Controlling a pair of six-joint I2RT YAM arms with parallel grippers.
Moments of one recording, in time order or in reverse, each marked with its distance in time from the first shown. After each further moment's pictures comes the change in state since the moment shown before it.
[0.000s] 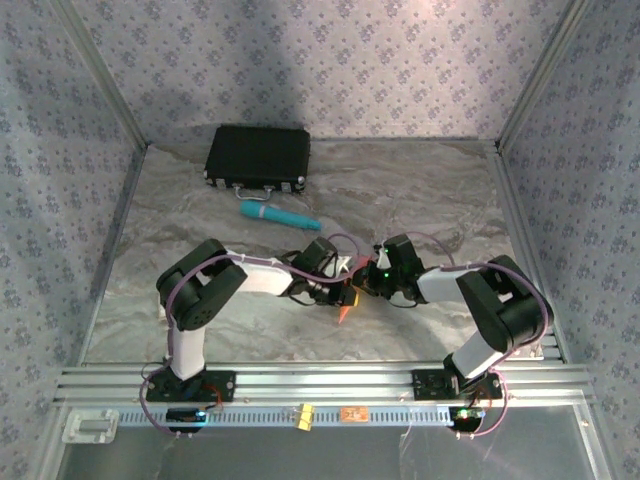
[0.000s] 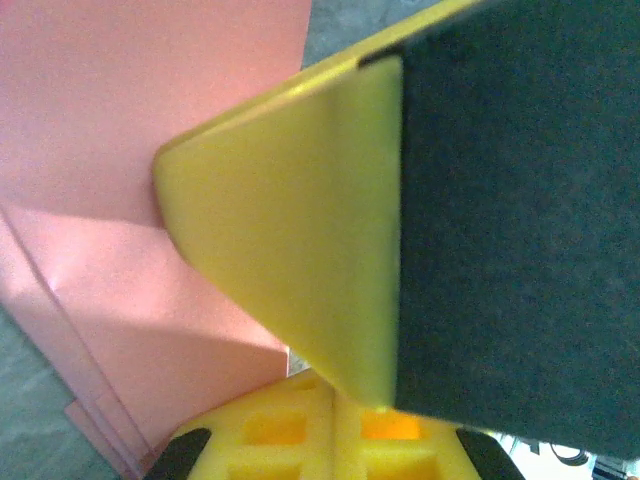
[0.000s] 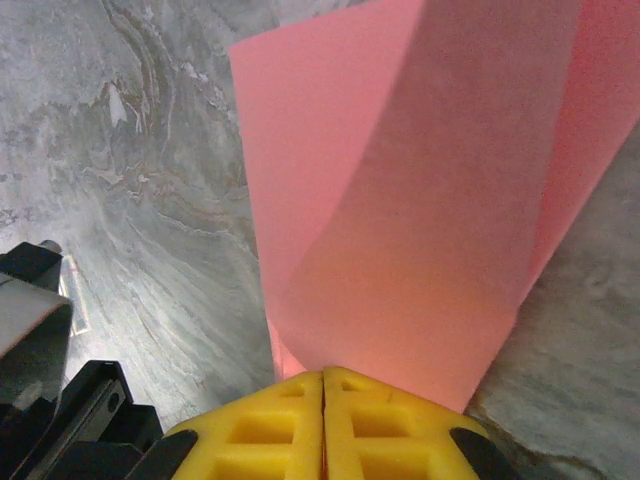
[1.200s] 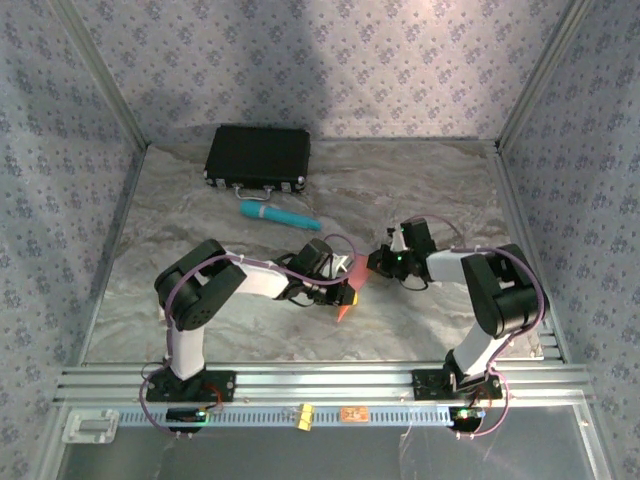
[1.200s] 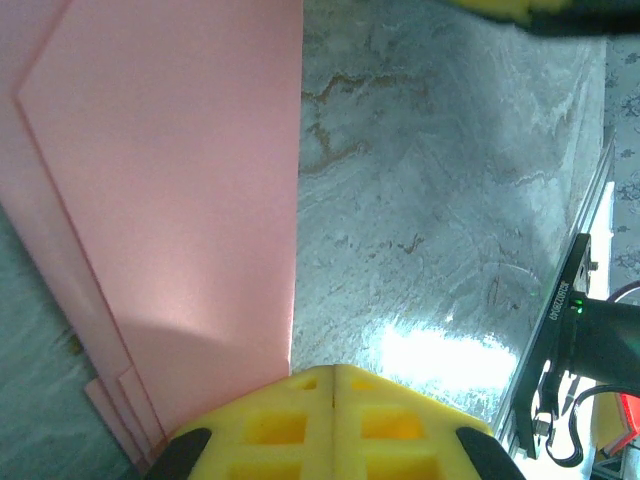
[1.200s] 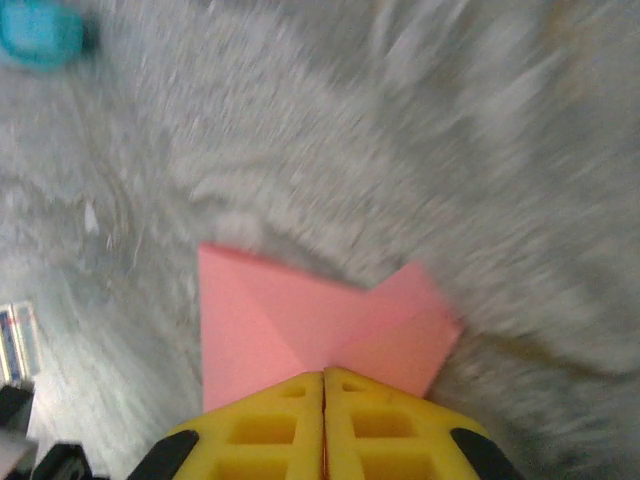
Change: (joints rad) left arm 0.016 -0.007 -0.051 0.107 0.008 -0.009; right arm -0.200 0.082 0.141 -0.139 -0.026 -0.231
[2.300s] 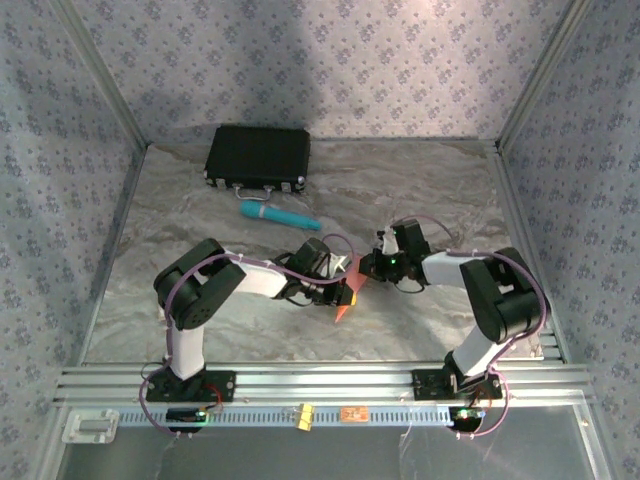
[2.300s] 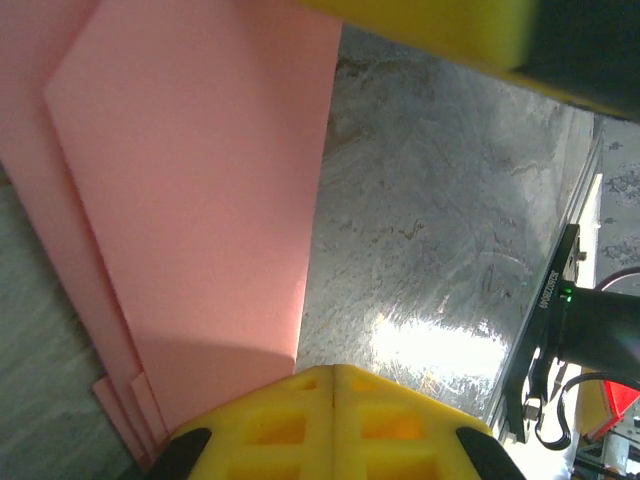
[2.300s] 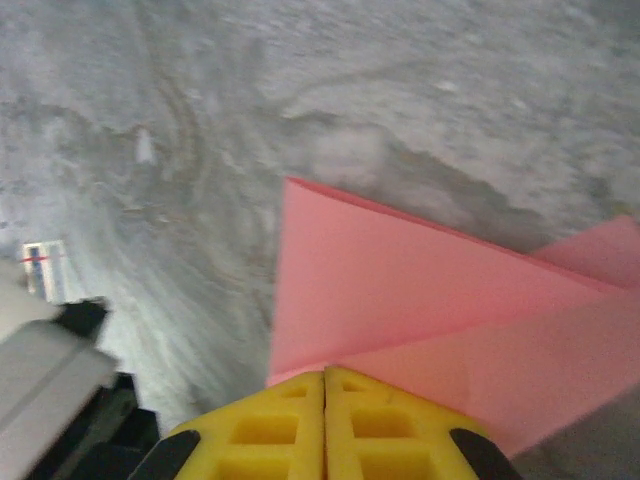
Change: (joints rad) left arm 0.018 0.000 -0.008 -0.001 0.046 0.001; right arm 0.084 -0.024 -0.008 -0.019 -0.054 -0.020
